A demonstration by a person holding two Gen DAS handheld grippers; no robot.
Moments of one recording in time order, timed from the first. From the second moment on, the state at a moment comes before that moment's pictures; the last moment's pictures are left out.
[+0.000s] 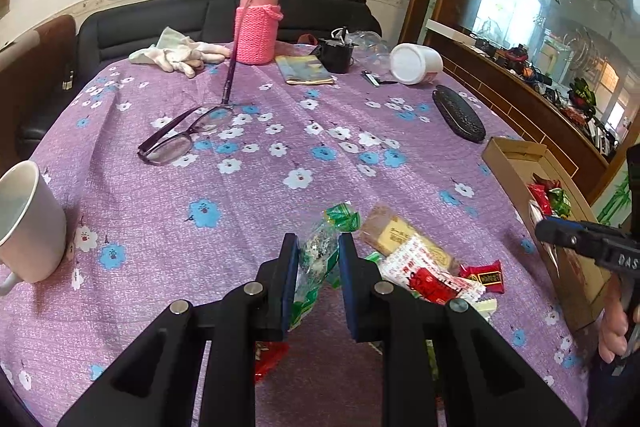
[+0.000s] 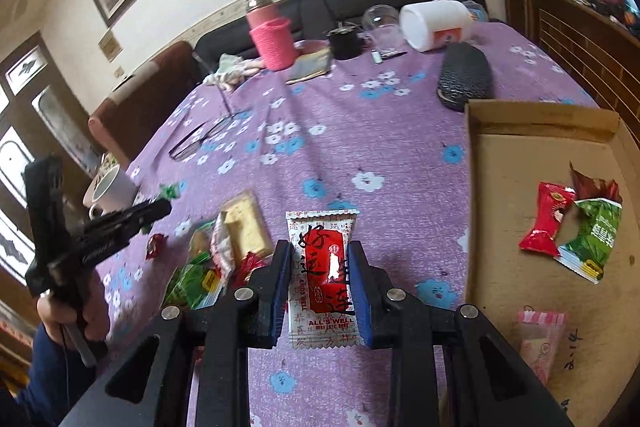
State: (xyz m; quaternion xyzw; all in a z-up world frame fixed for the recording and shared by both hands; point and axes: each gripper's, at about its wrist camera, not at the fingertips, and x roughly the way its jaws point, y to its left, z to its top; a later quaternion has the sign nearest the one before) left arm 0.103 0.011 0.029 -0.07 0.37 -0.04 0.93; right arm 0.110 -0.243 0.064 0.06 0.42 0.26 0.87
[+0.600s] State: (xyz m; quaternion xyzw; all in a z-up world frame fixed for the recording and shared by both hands) left arm 0.099 -0.018 0.027 -0.05 0.37 -0.06 0.92; right arm 0.111 -0.221 0.047 0.00 0.45 0.23 0.86
